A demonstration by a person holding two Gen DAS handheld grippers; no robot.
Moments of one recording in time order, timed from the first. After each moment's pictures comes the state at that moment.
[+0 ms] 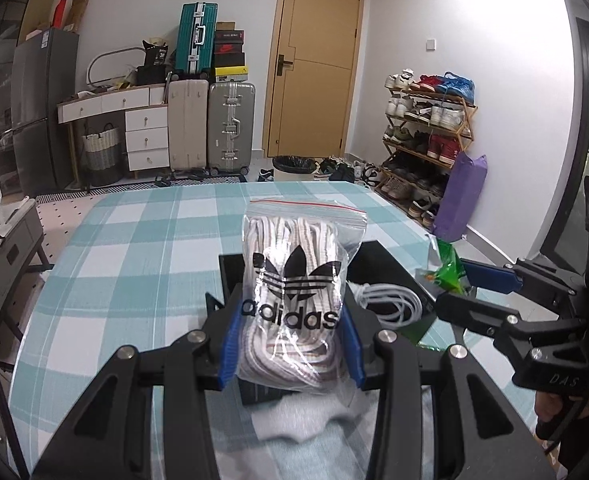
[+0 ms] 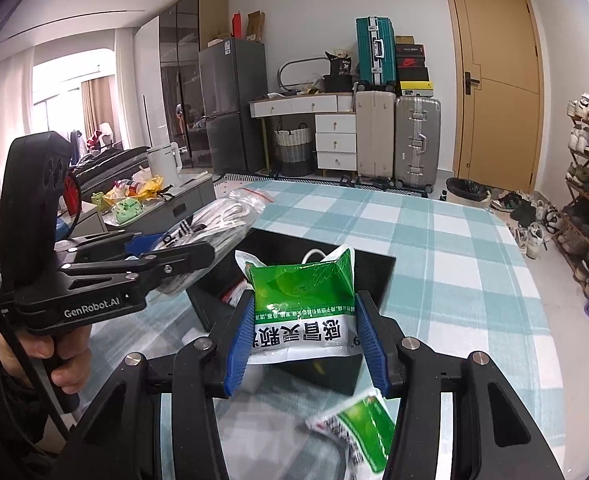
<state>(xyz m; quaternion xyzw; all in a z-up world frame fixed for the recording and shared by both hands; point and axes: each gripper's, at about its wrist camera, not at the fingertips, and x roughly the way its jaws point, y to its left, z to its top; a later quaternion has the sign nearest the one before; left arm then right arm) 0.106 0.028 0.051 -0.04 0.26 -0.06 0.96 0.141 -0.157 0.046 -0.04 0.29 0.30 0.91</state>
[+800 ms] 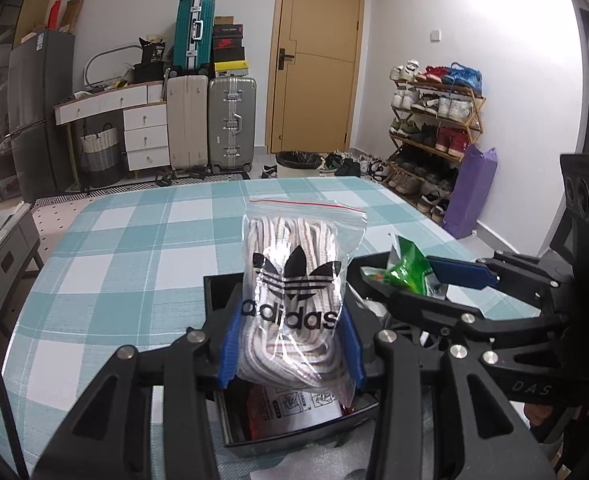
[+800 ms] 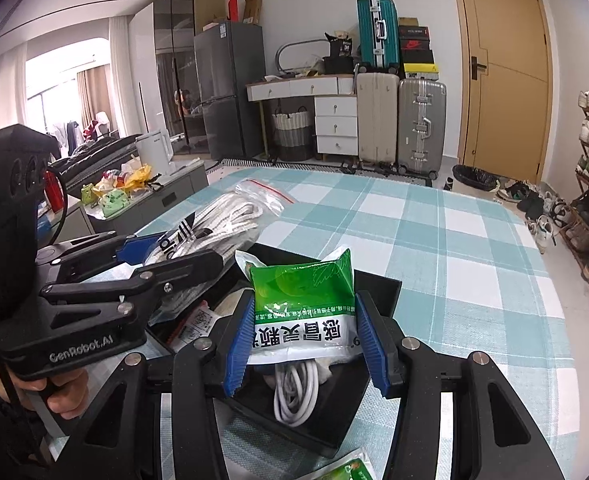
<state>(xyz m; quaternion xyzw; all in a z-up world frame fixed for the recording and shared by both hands) 0.163 0.021 0.031 -0.03 0.28 -0.06 0.96 0.219 -0.135 0.019 -0.05 0.32 0.30 0.90</state>
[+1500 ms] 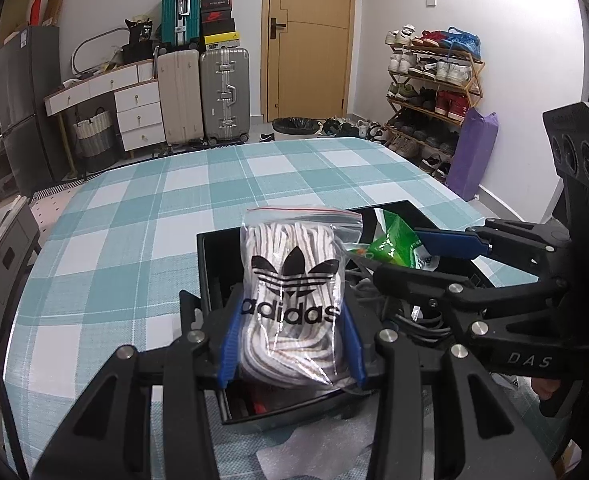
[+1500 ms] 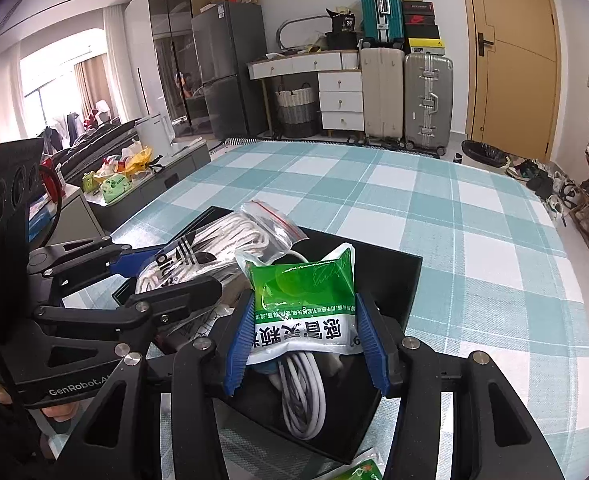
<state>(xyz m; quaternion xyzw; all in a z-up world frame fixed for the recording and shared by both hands) 0.165 0.019 0.013 0.00 0.33 -0.06 0.94 0.237 -0.125 -0.003 -0.05 0.36 0.31 0.88</state>
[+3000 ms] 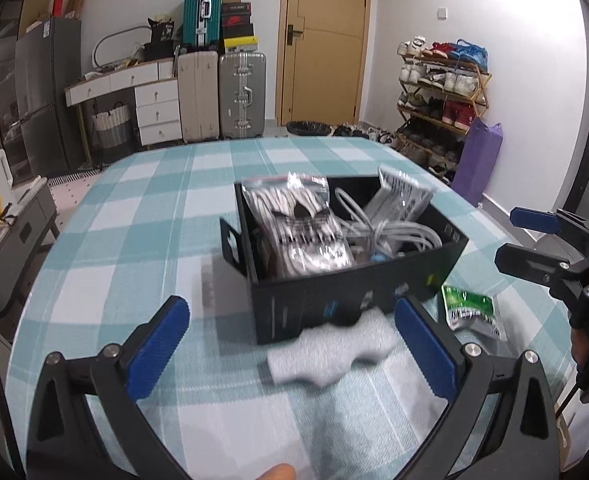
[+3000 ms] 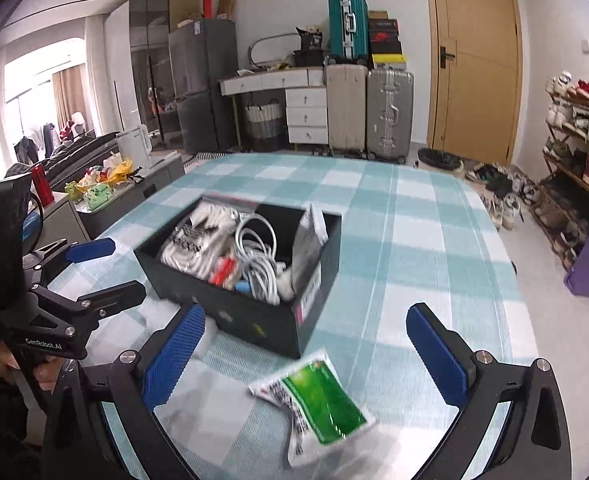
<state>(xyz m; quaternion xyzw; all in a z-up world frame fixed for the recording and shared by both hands) 0.092 0.030 0.007 -0.02 0.32 -0.04 0.94 0.154 -0.192 0.027 -0.05 0.34 0.24 0.91</state>
